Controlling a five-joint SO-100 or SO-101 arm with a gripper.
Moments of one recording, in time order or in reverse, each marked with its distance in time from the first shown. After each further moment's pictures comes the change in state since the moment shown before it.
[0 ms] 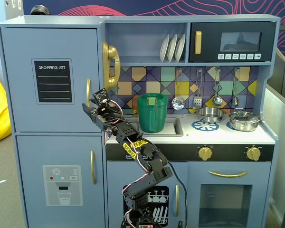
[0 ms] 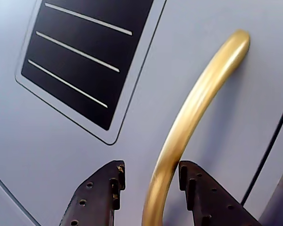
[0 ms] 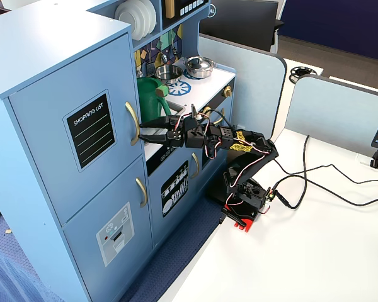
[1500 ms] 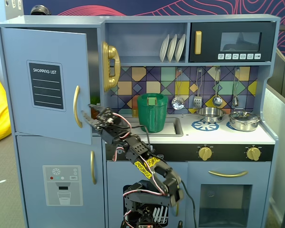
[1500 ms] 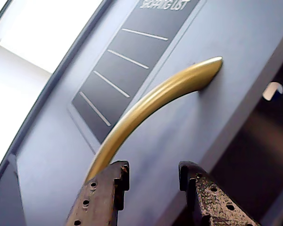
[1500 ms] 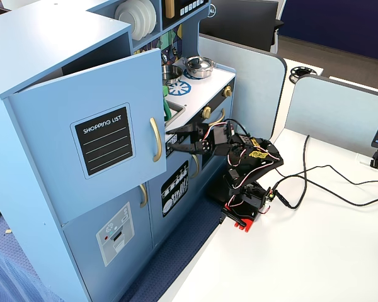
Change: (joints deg) arm -9.9 29.7 18.2 0.1 -14.8
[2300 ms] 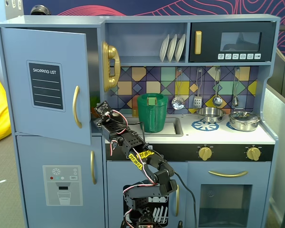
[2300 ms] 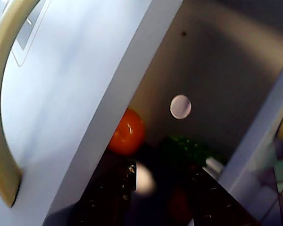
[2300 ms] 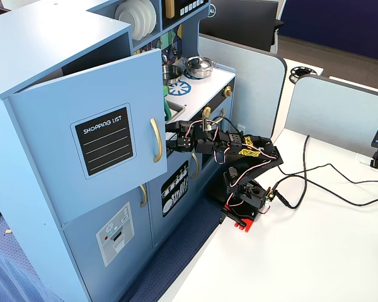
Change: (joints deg) arm 7.8 -15.0 -3.0 -1.6 4.4
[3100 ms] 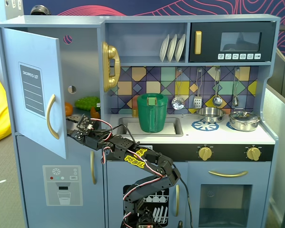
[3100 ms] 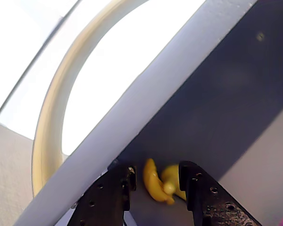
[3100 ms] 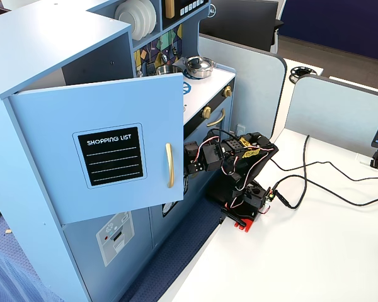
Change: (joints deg) arm -23.1 -4.8 -0.1 -5.7 -12.5
